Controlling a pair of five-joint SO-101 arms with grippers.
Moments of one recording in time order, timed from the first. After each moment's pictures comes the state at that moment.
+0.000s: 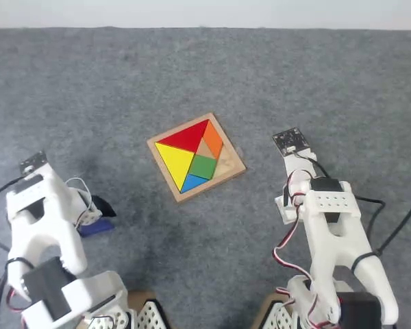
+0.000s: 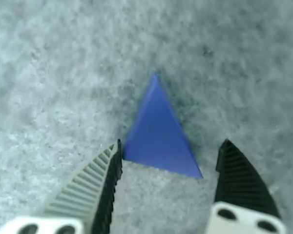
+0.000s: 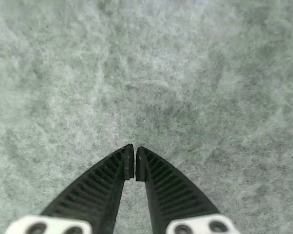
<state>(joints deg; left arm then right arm) -38.1 -8.3 50.8 65.1 9.6 -3.7 -23.7 57.9 51.4 20.1</state>
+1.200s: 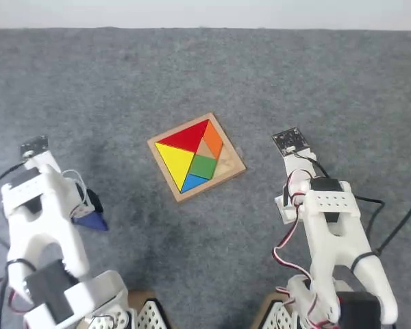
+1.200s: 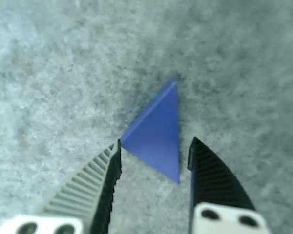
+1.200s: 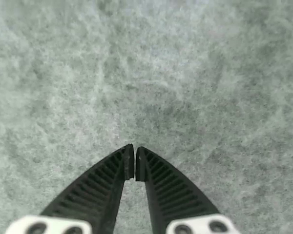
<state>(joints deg) -37.7 -9.7 45.0 67.5 0.7 -3.7 -23.7 57.9 51.4 20.1</state>
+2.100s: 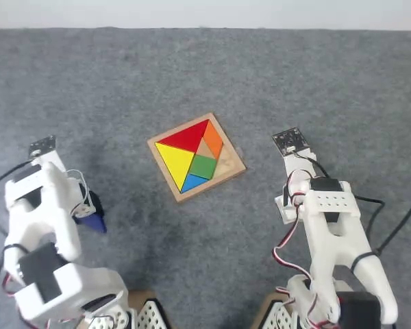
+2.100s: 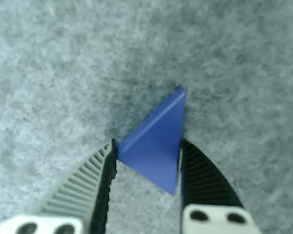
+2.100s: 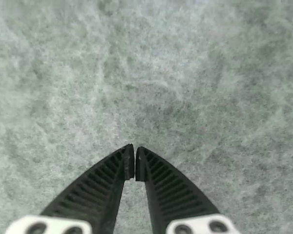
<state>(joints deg) -37.2 -0.6 42.9 63.8 -2.4 -3.7 -23.7 57.9 51.4 20.1</state>
